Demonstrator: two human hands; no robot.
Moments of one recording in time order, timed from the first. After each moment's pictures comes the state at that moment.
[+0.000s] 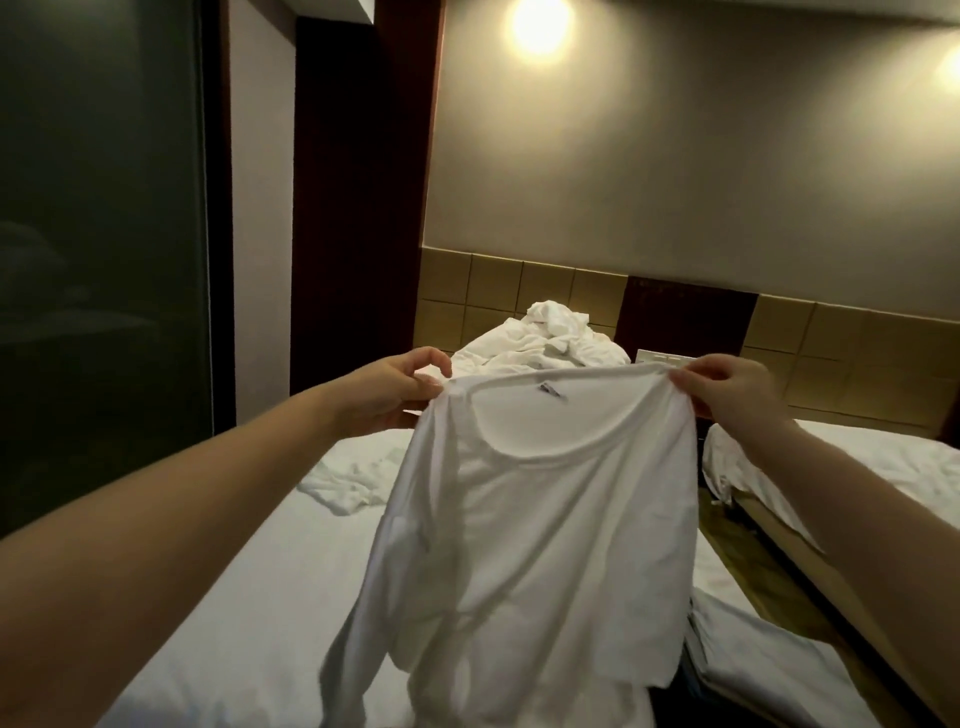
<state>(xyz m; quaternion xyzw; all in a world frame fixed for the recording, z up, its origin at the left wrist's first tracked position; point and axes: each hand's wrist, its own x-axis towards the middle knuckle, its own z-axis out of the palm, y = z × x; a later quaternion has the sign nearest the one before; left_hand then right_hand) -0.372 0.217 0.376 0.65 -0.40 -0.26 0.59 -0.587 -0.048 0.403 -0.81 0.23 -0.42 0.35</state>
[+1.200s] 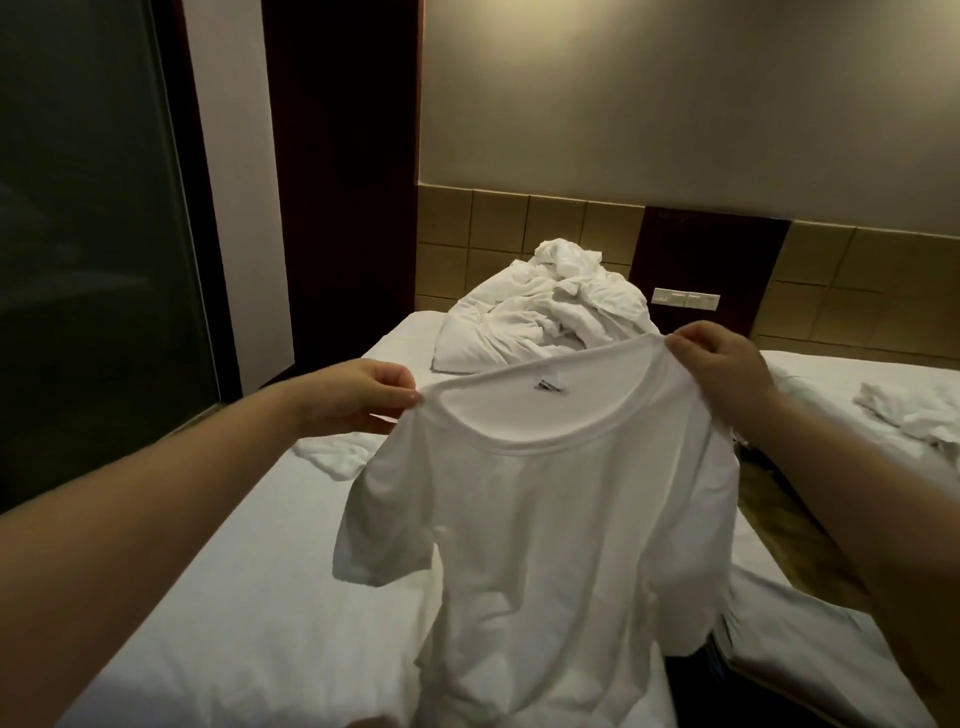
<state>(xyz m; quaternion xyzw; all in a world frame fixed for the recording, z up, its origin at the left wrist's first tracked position) -0.317 0.190 0.335 0.70 -0.36 -0.32 0.52 -0.526 -0.104 0.366 -0.85 0.20 -0.38 0.31</state>
